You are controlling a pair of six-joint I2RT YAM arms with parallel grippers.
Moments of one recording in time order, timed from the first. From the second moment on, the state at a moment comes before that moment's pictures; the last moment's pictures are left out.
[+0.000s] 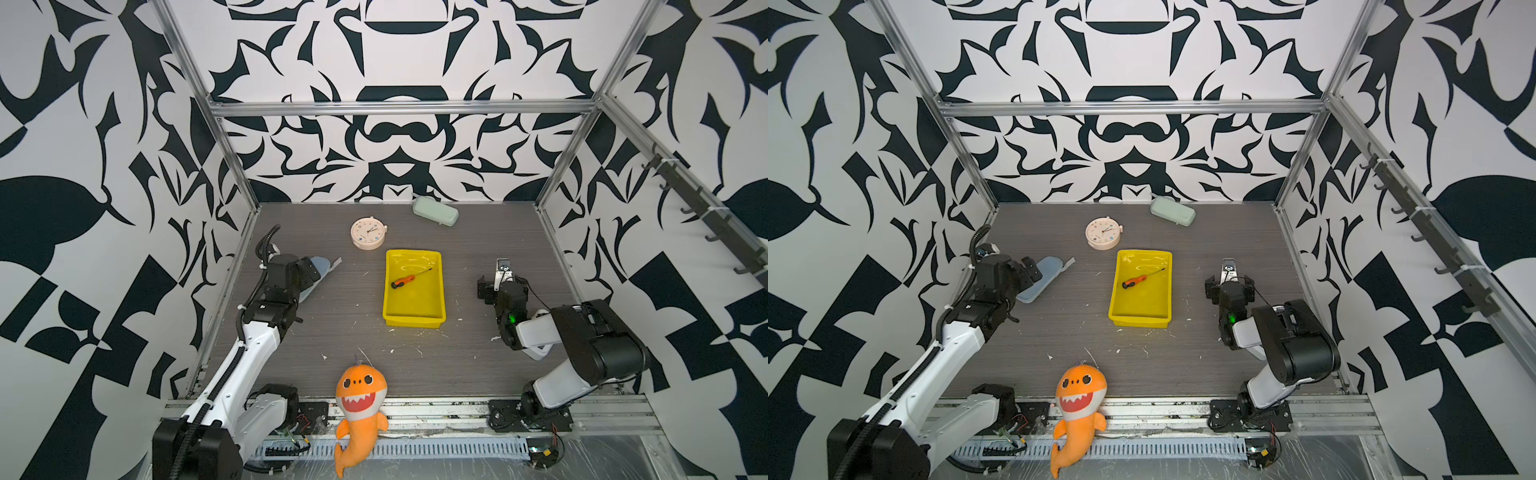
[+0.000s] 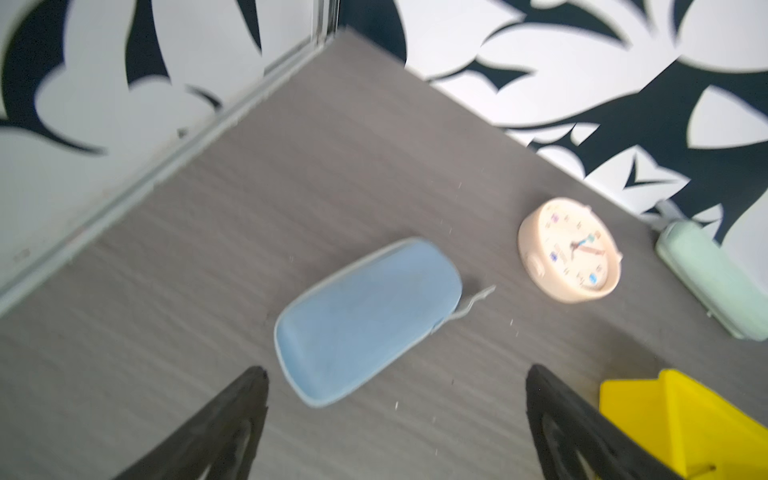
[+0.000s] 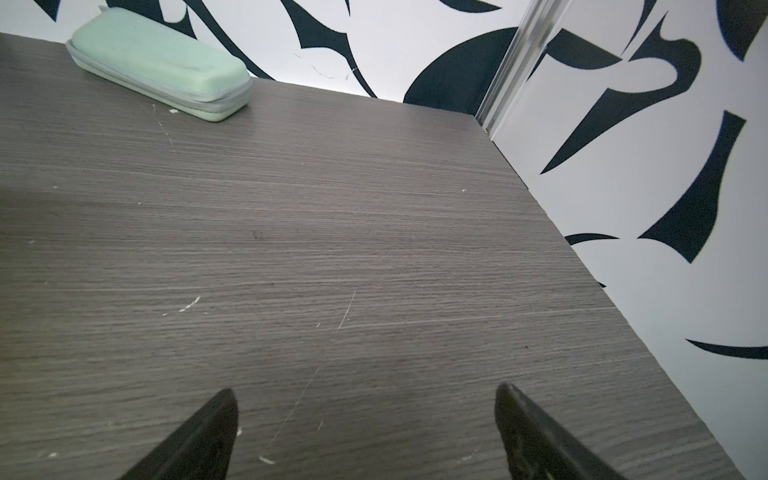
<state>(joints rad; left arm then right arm) -0.18 1.00 0.69 -0.26 -0.31 -0.54 0.18 1.58 0.29 0.91 0.36 -0.05</state>
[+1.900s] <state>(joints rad) 0.04 1.56 0.38 0.81 -0.07 -0.06 0.18 1.58 0.29 0.89 0.35 -0.05</state>
